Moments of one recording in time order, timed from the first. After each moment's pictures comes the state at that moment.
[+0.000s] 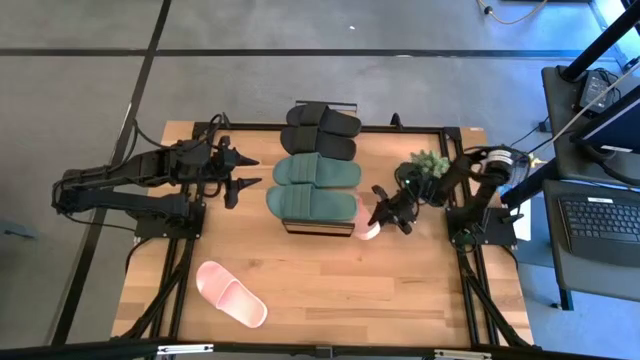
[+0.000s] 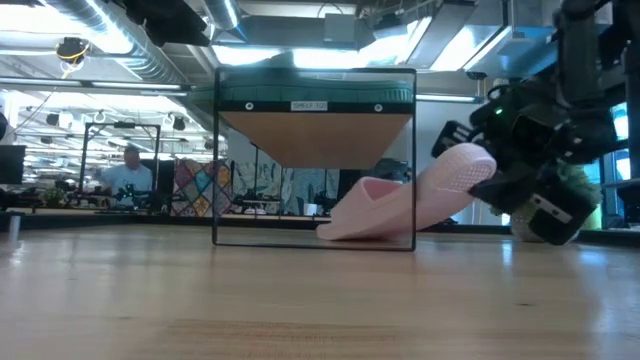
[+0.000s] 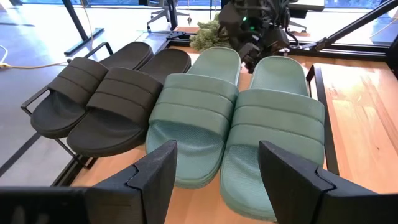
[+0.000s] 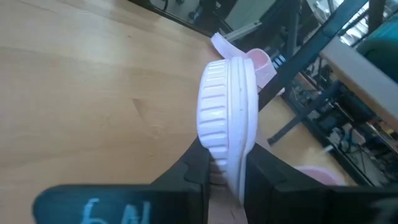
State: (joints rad) left arm 0.18 0.70 0.82 -0.54 -0.11 0.00; right arm -0.44 1.78 0.23 1.12 -1.08 -1.11
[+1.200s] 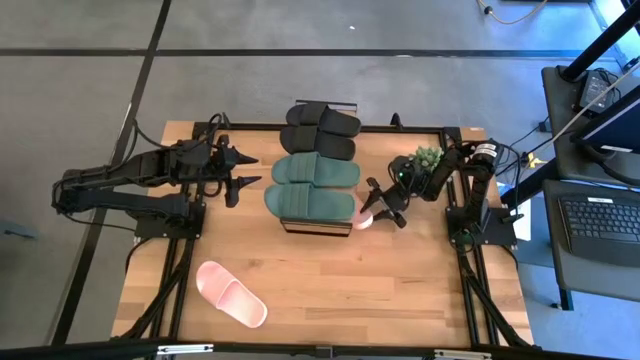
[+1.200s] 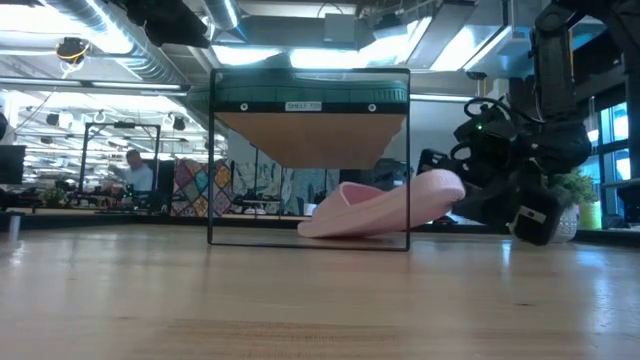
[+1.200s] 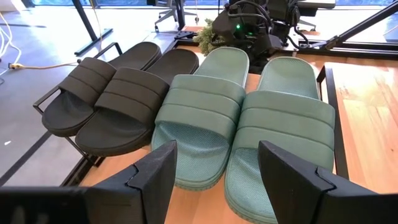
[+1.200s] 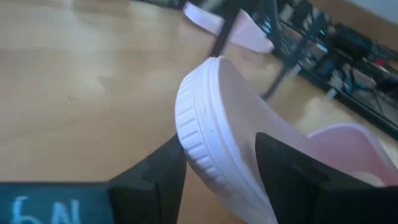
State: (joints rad) left arm 0.18 0.70 0.82 -0.54 -0.15 0.01; right arm -0.53 1.90 0.32 1.10 -1.08 -0.92
